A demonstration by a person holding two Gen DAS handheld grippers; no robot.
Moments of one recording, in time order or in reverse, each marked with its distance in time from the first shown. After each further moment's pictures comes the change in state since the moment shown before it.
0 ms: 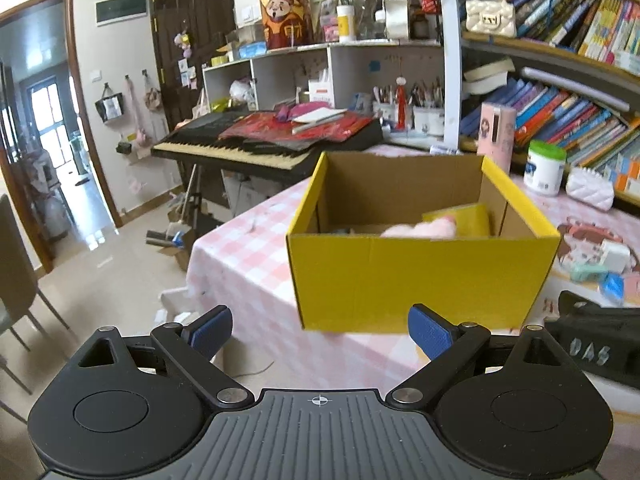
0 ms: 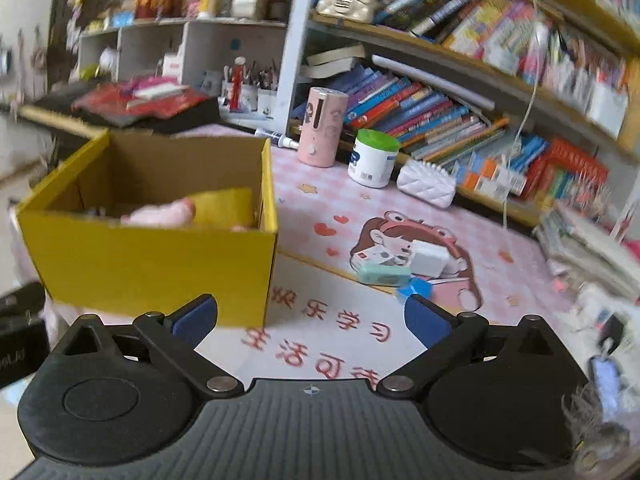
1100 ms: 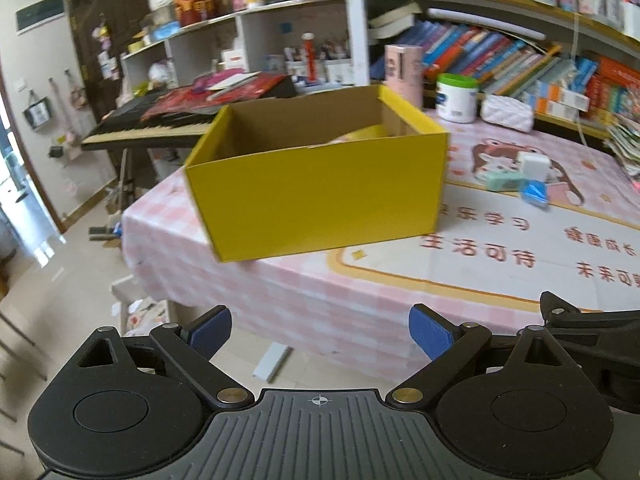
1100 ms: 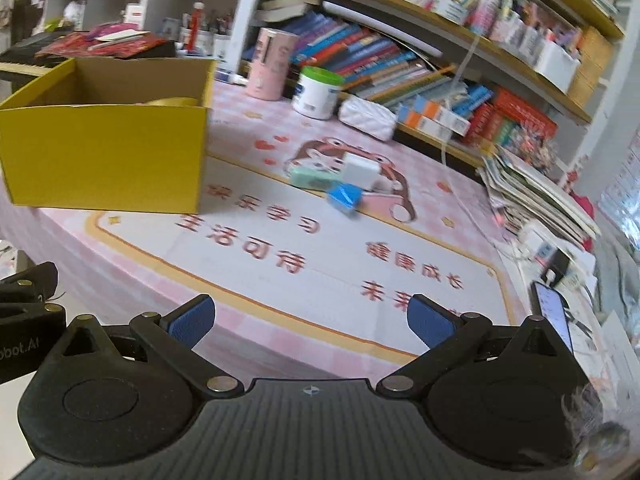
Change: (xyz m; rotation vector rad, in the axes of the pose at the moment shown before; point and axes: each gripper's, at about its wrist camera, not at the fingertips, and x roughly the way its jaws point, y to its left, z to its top) left arm -0.020 -0.043 -0.039 0.161 0.097 -0.199; right arm -0.028 -0.033 -0.070 0.028 0.143 -0.144
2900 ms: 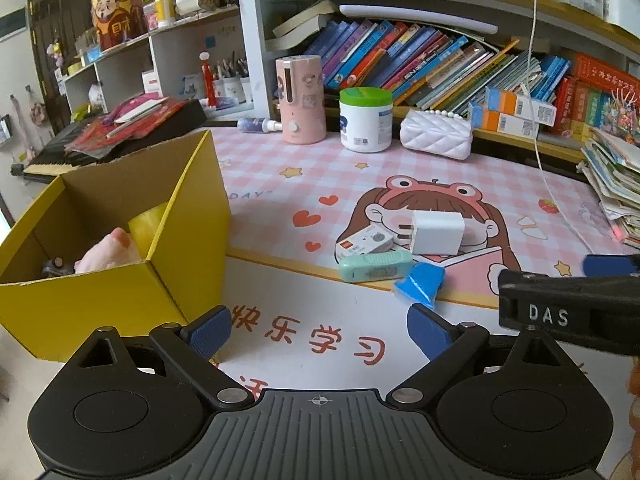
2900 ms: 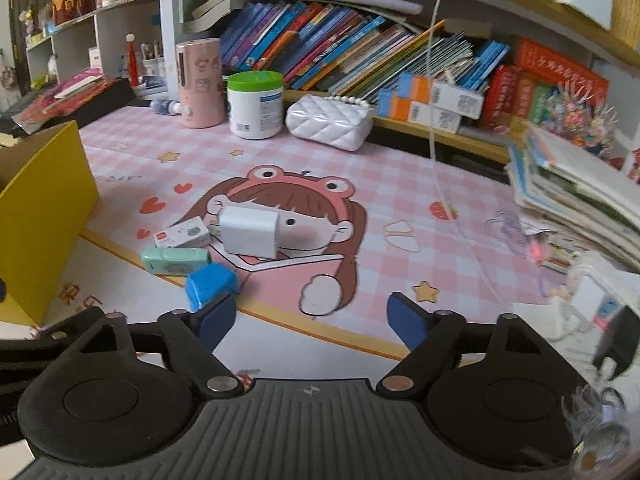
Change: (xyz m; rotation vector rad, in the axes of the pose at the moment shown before) left arm 0.090 -0.189 0.103 -0.004 -0.008 -0.042; right arm 0.181 -0.186 0.083 0.116 0.008 0.255
